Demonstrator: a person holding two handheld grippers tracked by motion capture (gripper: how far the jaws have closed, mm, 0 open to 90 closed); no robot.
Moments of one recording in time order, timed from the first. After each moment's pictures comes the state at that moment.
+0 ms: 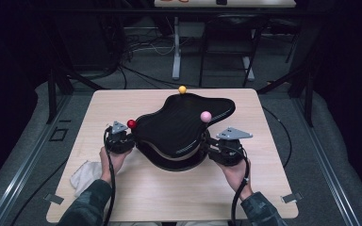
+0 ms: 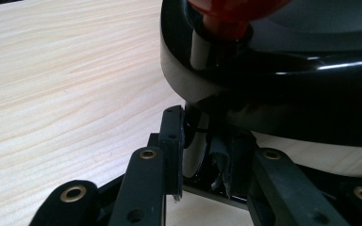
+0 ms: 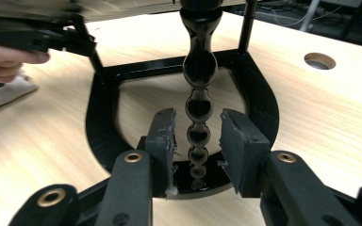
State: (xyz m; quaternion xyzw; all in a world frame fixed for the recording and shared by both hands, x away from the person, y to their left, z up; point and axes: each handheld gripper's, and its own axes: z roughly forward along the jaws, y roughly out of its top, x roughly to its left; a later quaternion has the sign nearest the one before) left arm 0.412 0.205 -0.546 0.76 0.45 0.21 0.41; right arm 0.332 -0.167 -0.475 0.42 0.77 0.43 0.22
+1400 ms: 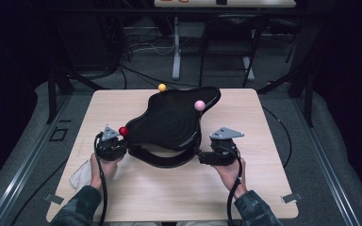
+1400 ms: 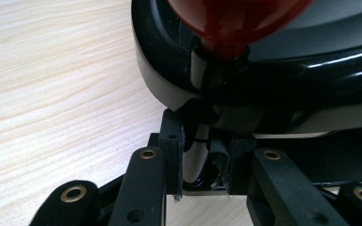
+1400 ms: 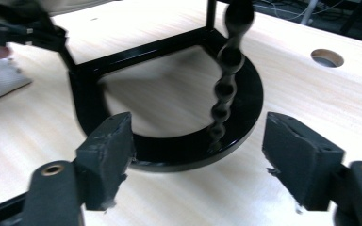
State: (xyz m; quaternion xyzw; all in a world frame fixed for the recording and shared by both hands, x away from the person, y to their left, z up) left arm 0.387 0.226 -0.542 0.77 0.44 0.21 0.40; right arm 0.331 -0.155 -0.476 0.42 0.78 0.42 0.21
